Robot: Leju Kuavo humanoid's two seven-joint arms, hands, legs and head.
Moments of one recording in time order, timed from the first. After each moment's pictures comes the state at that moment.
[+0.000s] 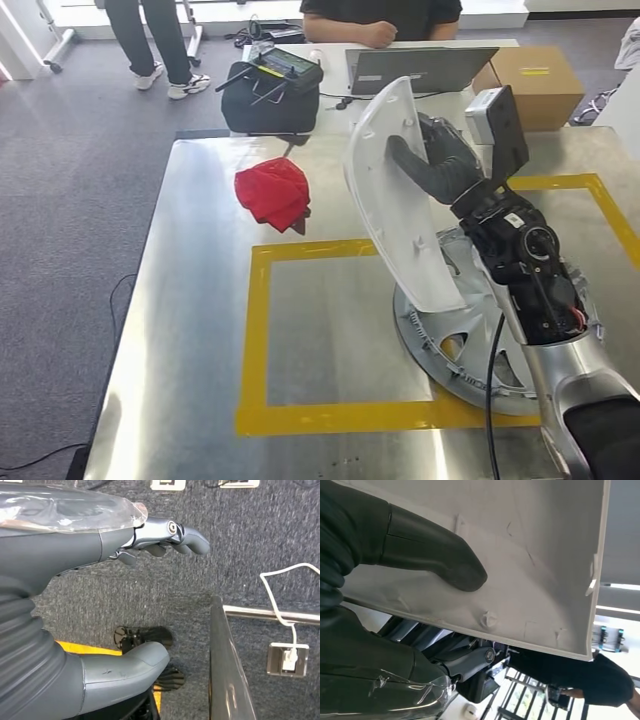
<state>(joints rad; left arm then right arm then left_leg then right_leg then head) -0.25 0.21 -0.87 -0.19 1.00 0.05 -0.27 -0.56 -0.30 0.25 -1.53 -0.30 0.23 0.10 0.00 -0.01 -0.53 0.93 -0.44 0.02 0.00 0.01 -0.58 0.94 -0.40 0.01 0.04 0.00</state>
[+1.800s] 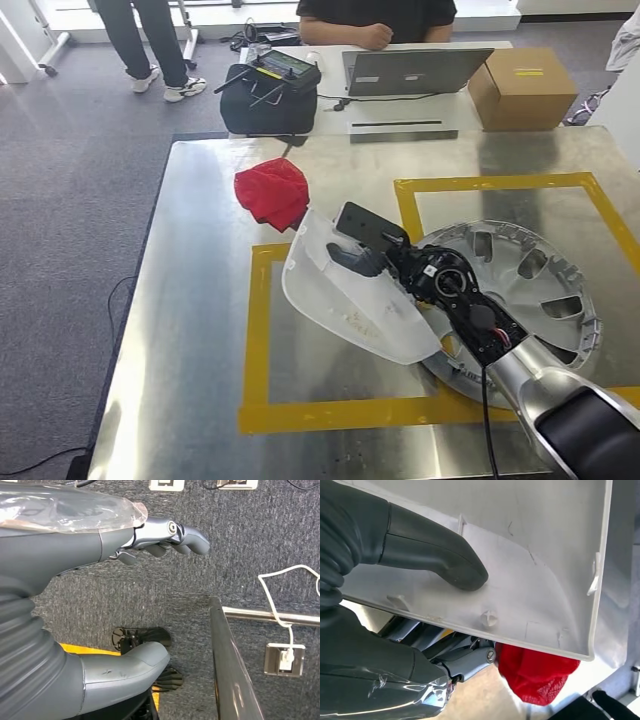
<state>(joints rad) -0.23 0.21 -0.87 -0.19 1.01 0.06 -0.30 -0.55 -0.28 0.55 -1.20 0.07 0.28 0.04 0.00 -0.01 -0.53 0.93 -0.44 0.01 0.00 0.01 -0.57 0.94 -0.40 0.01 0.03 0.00</state>
